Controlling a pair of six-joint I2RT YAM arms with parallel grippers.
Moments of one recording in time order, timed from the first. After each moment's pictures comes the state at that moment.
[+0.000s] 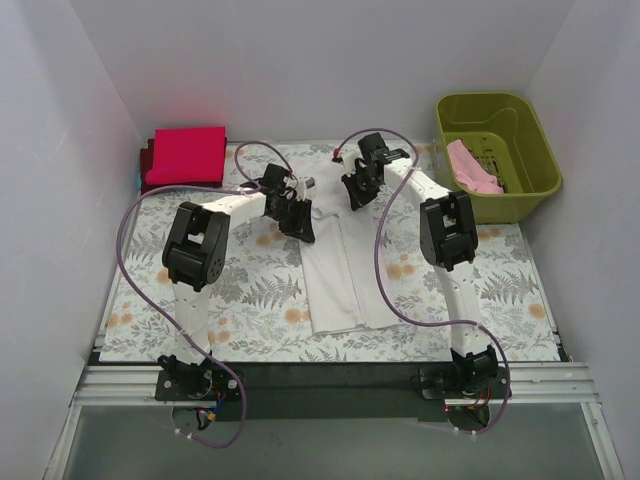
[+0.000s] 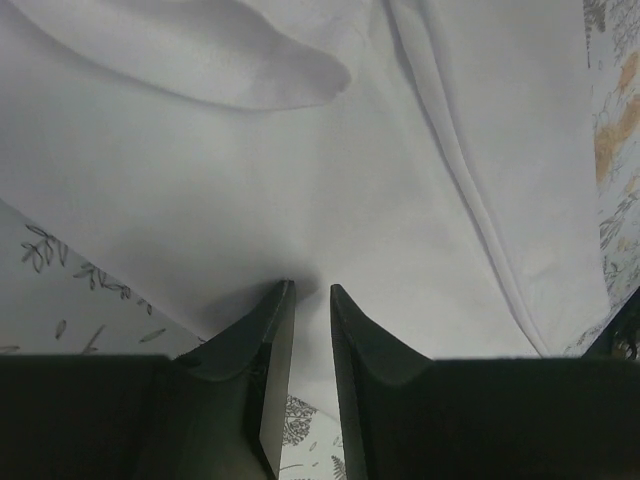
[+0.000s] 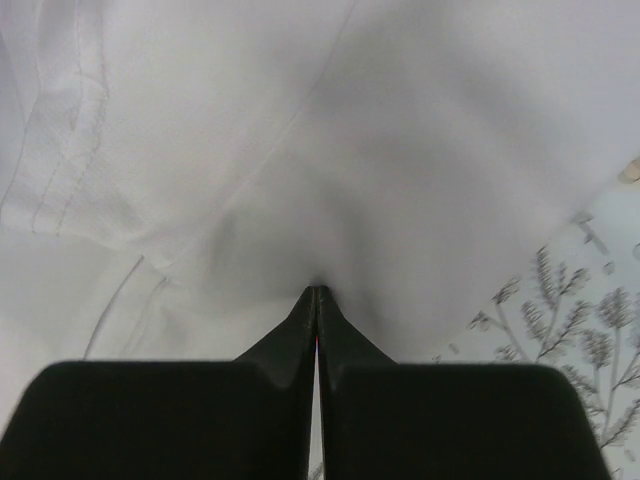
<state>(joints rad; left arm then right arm) -0.38 2.12 1.47 -0.45 0.55 -0.14 0.40 2.41 2.05 -0.76 -0.35 -0.31</state>
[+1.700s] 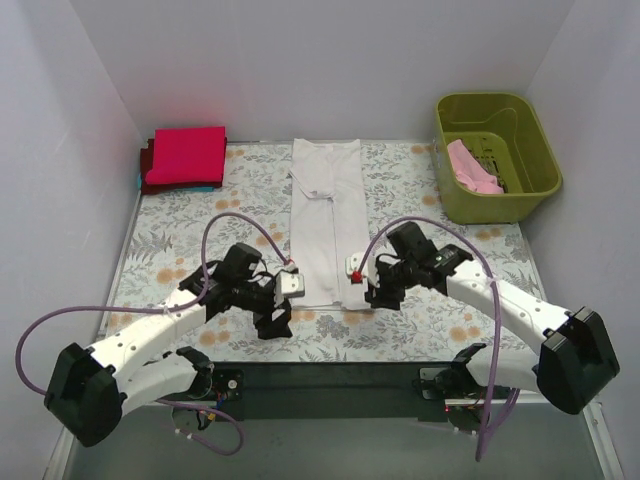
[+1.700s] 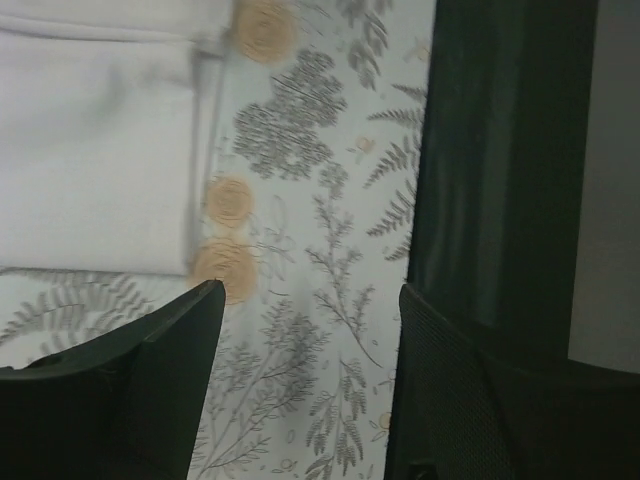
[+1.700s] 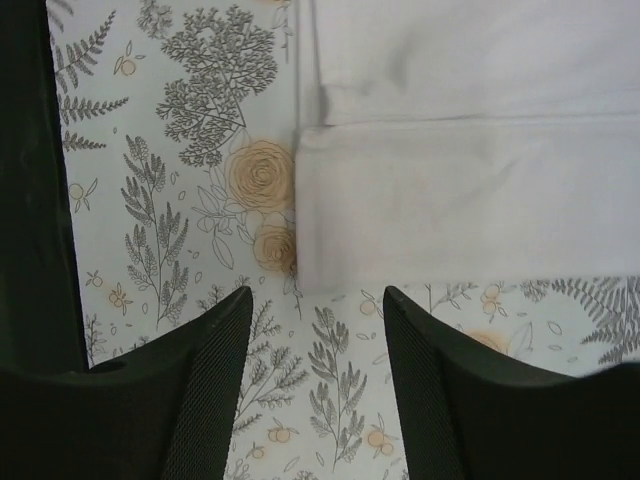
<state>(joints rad) -0.55 1.07 0.68 -0.57 0.74 0.53 0.61 1.24 0.87 -0.67 -0.55 -0.80</state>
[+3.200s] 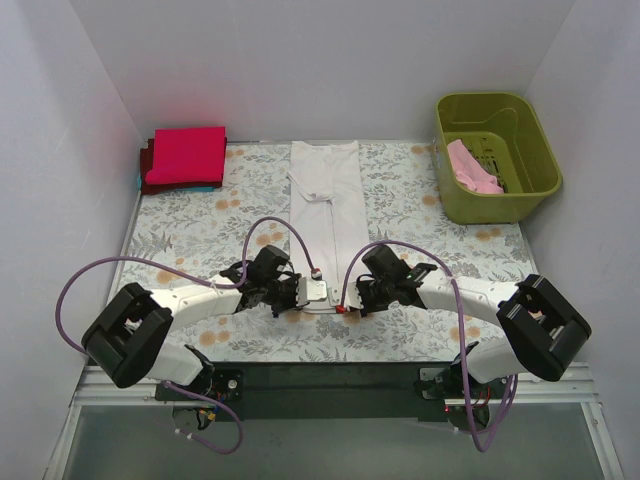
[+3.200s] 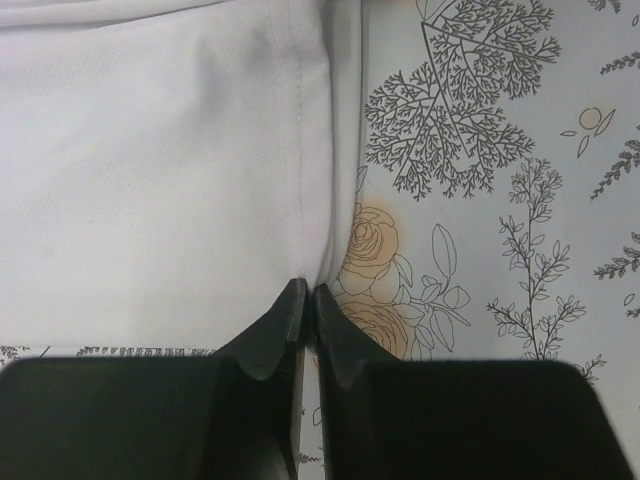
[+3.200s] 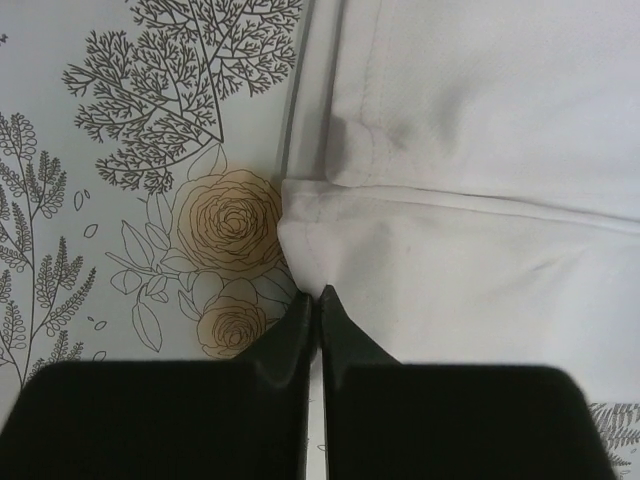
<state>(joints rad) -0.72 1.38 0.56 -0.14 0.46 0.70 0.82 1.40 0.64 -0.28 -0.37 -1.00</state>
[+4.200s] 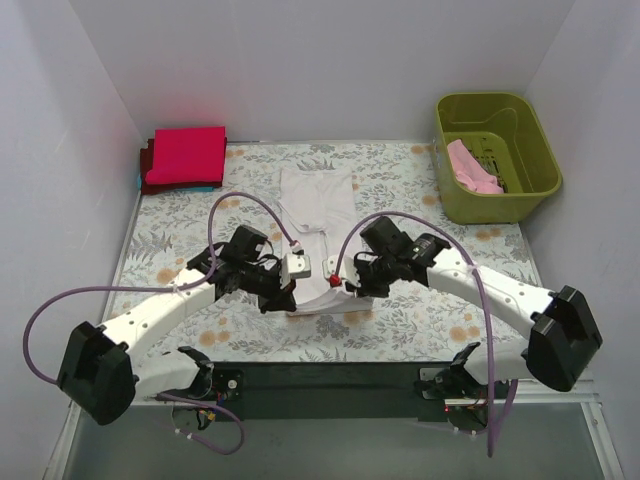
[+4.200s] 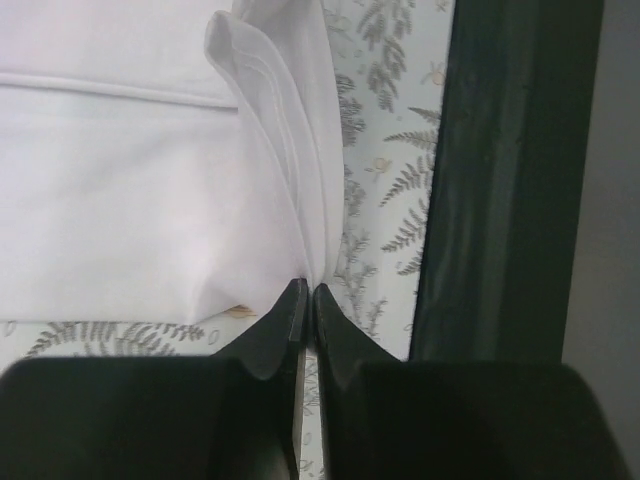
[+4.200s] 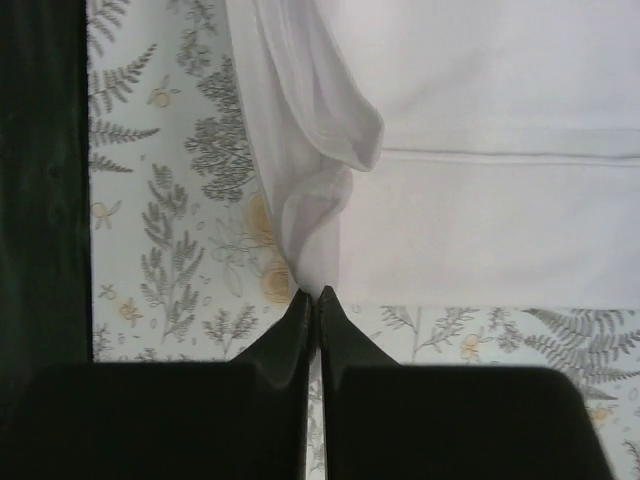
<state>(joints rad) -0.63 1.13 0.74 -0.61 0.72 0.52 0.84 1.29 0.94 -0.72 -0.44 -0.81</state>
